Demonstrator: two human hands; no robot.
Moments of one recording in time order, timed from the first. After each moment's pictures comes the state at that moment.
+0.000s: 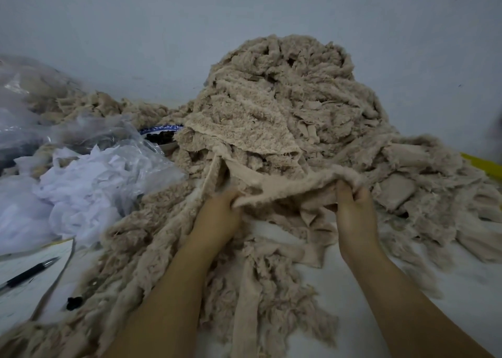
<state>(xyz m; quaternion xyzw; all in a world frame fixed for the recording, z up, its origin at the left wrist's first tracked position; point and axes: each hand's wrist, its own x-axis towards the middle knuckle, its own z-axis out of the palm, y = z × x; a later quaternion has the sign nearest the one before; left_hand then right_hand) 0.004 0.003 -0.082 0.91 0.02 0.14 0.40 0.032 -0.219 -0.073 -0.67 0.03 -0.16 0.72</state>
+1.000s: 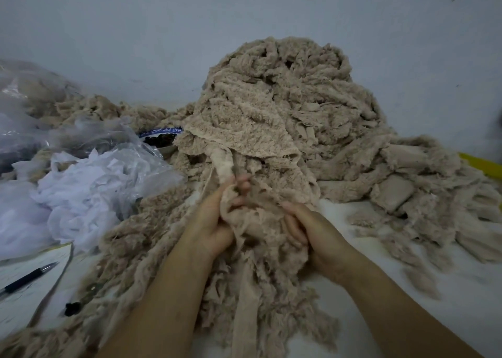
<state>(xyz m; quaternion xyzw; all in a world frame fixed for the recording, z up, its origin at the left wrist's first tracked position) -0.009 -0.008 -0.056 0.30 0.05 -0.06 0.95 0.003 -0.194 -0.077 -0.65 -0.20 0.17 0.72</state>
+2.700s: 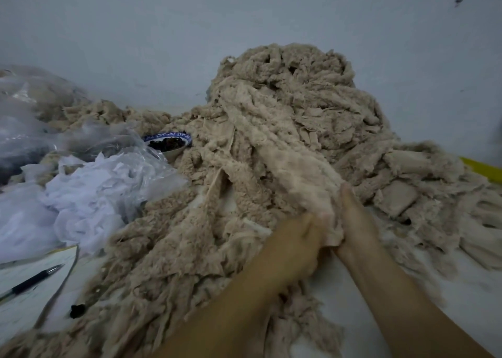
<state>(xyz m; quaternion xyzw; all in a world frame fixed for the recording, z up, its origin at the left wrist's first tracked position) -0.030 -0.101 -0.070 0.86 -0.12 0.06 0.49 0.027 -0.217 -0.066 -0.47 0.07 0.00 0.88</state>
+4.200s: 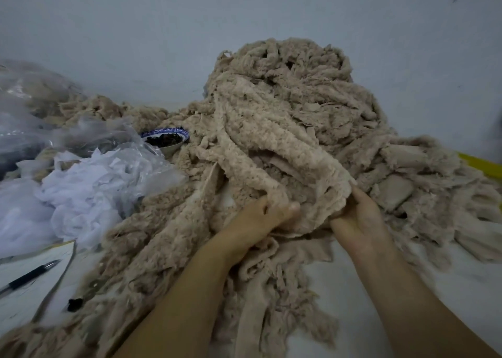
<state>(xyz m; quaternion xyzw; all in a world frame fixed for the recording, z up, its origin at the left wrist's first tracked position) -0.010 -0.044 -0.068 0.78 -0.04 -0.06 0.63 0.032 -0.227 -0.053 -0.28 0.07 0.07 0.95</state>
